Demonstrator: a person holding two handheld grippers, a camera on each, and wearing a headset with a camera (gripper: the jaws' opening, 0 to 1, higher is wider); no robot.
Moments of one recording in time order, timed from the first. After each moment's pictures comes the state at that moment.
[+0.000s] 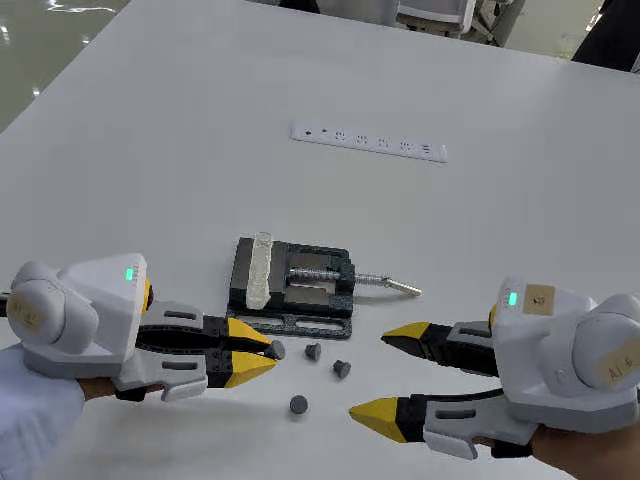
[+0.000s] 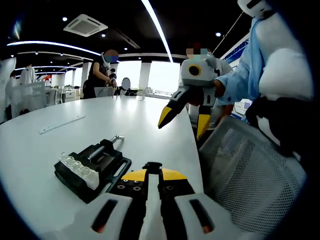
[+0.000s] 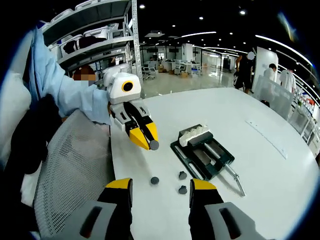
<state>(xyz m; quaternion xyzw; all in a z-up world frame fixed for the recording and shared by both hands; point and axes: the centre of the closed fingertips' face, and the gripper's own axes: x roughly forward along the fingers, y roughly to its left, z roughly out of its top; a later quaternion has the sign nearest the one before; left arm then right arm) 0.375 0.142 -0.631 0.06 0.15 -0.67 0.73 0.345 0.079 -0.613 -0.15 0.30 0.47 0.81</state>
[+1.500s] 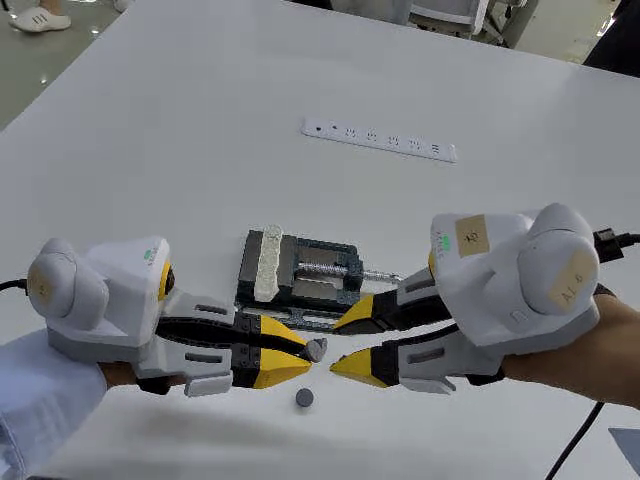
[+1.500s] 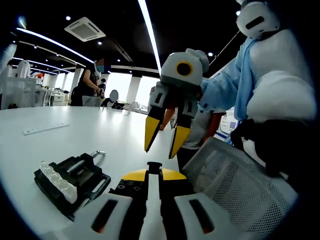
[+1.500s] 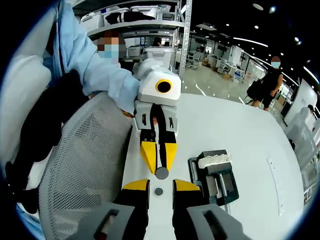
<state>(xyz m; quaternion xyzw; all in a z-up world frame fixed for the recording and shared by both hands) 0.355 0.123 -0.602 -0.04 0.13 -0.71 0.69 0.346 0.120 -0.593 -0.28 0.29 0.59 0.70</state>
